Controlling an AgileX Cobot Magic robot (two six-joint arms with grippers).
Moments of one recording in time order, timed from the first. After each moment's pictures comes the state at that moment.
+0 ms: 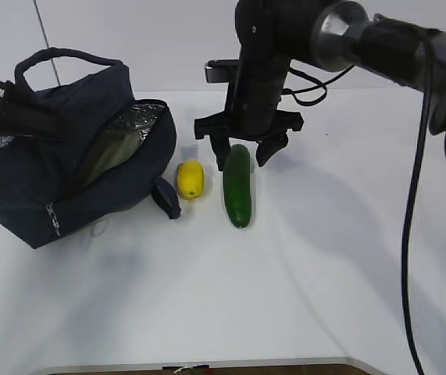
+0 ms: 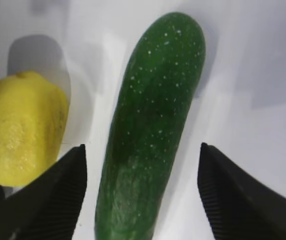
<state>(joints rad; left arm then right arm) 0.07 1.72 -1.15 -1.13 1.07 1.13 0.47 2.38 -2.21 -0.01 1.22 0.26</state>
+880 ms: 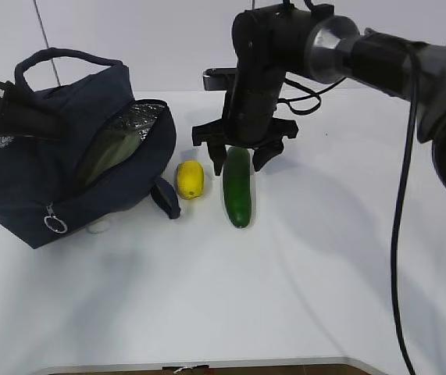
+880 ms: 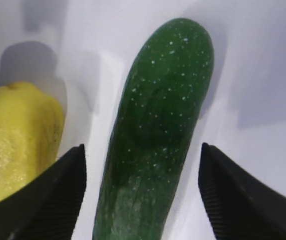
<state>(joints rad) 0.07 1.72 -1.15 -1.13 1.07 1.13 0.47 2.42 -2.21 -0.01 1.17 0.26</state>
